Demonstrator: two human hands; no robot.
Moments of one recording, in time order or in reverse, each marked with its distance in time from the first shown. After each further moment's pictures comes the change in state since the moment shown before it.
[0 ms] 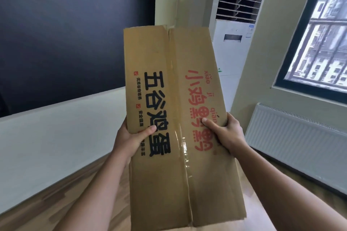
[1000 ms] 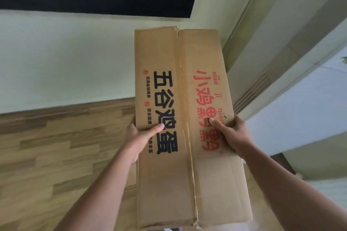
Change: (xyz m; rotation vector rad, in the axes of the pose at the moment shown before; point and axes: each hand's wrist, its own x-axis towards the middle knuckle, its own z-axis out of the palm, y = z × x) left_hand 0.551 -0.270 0.284 -0.109 0.435 -0.554; right_hand 0.691 0.332 0.193 -0.196 -0.601 0.221
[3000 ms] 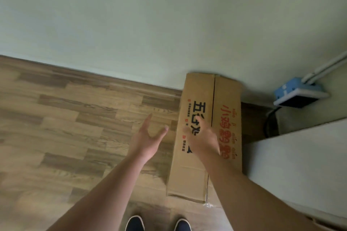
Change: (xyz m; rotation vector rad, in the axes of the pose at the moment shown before) left_hand 0.374 -0.117 0.126 0.356 0.383 -0.136; right_hand 0.394 0.105 0.245 -0.543 -0.519 -0.105
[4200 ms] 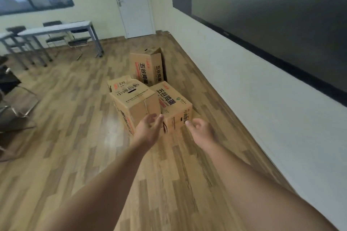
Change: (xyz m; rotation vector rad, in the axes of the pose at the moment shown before) left_hand -0.334 -0.308 -0.931 -0.377 1.196 -0.355; right_hand -0.522 -0.808 0.499 -0.166 -0.795 -0.952
